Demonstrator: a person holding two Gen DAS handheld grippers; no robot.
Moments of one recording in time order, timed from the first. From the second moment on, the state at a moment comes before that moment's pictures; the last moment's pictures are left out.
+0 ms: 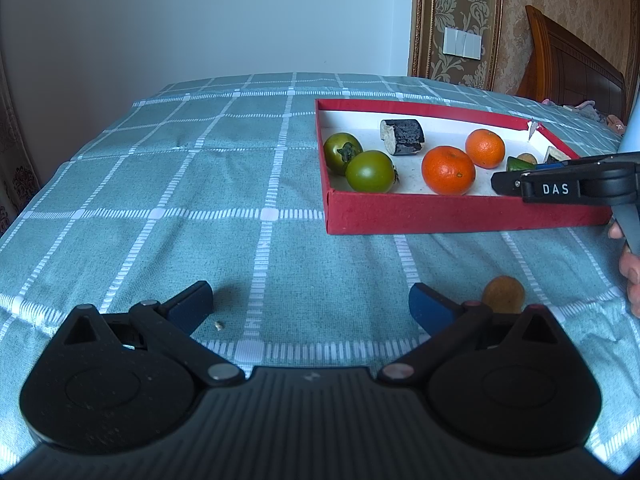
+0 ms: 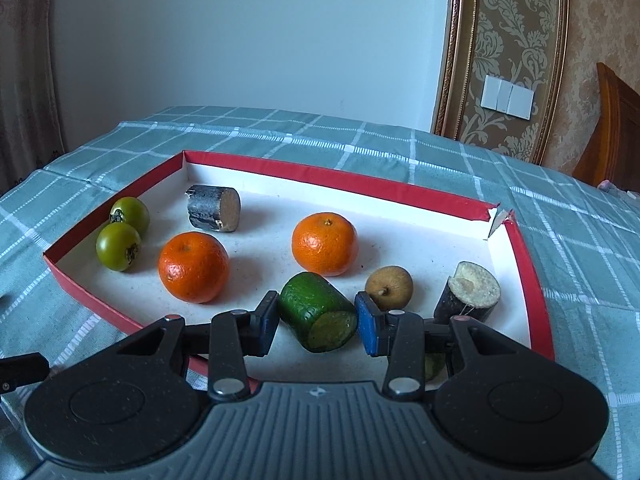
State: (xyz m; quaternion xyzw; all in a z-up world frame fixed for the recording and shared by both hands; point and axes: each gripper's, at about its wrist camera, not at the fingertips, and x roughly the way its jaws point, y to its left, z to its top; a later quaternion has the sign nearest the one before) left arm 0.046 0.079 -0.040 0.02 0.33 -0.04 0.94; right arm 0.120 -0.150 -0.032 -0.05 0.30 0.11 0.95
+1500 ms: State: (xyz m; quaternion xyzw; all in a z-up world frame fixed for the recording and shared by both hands) left arm 0.046 0.079 -0.040 0.02 0.33 -0.04 0.94; right arm 0.096 -0.155 -0.024 -0.04 0.27 0.12 0.95
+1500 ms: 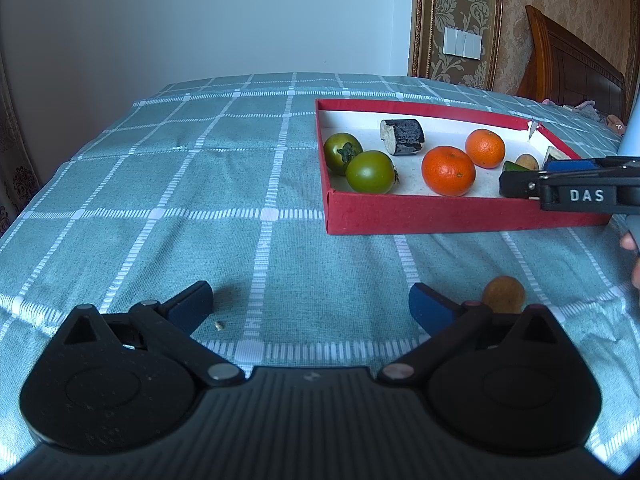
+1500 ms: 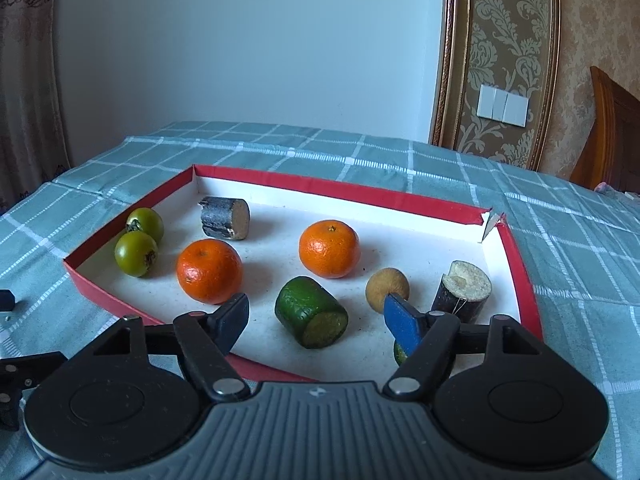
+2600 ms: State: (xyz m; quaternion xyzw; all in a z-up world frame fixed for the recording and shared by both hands) left arm 0.019 0.043 -0.023 0.03 0.30 -0.08 0.95; right arm 0.034 -0.201 -0.026 0.00 0.23 0.08 0.97
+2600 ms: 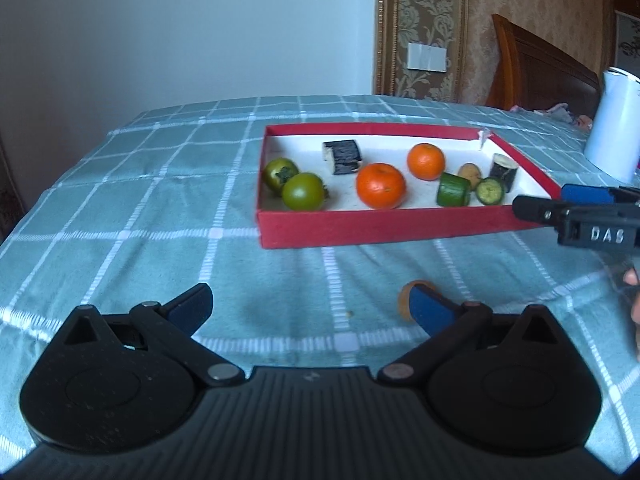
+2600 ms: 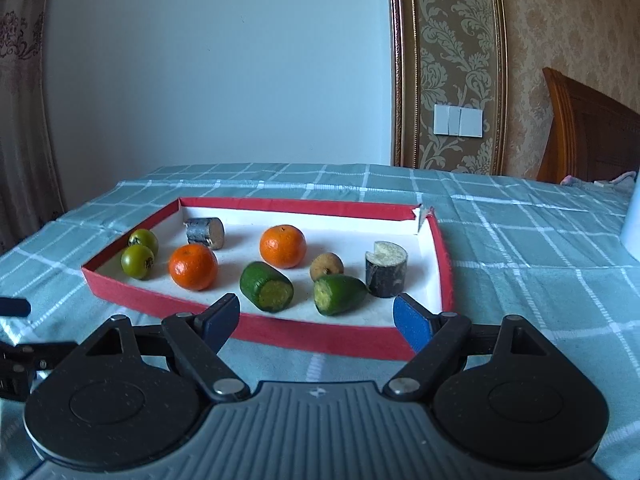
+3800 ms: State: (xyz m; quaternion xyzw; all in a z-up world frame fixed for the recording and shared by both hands) left arm 0.030 0.000 -0.035 0.05 0.31 -0.11 0.94; right arm 0.041 -0.221 -0.046 0.00 0.32 0.06 0.94
